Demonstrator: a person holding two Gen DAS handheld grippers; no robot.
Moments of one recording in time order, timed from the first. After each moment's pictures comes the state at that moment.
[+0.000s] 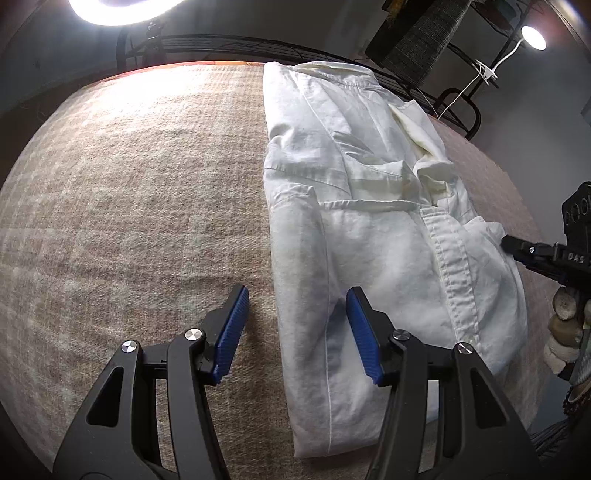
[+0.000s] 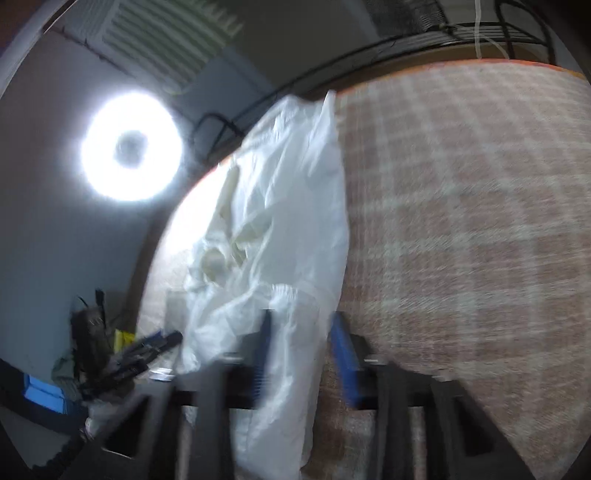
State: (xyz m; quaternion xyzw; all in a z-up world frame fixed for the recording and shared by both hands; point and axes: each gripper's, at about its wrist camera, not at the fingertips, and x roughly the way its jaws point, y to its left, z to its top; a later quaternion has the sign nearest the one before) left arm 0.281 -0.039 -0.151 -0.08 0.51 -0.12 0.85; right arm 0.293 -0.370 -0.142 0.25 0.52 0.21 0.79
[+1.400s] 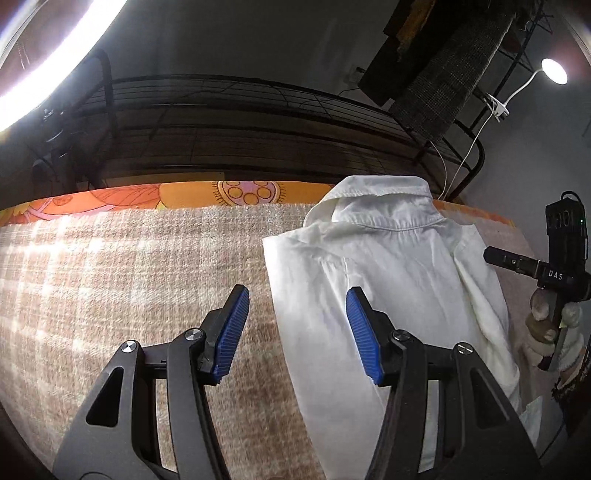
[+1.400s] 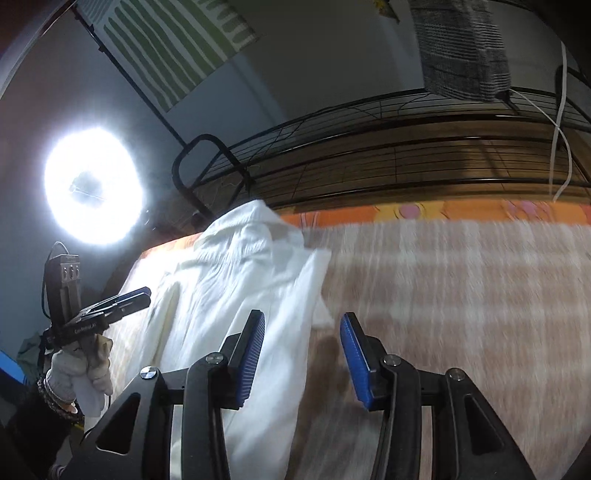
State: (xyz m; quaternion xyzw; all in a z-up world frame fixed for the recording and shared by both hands) left arm 0.540 -0.028 -0.150 -0.07 0.47 -0.17 0.86; right arm 0.517 -0.379 -0.153 0.18 0.47 0.22 0.84
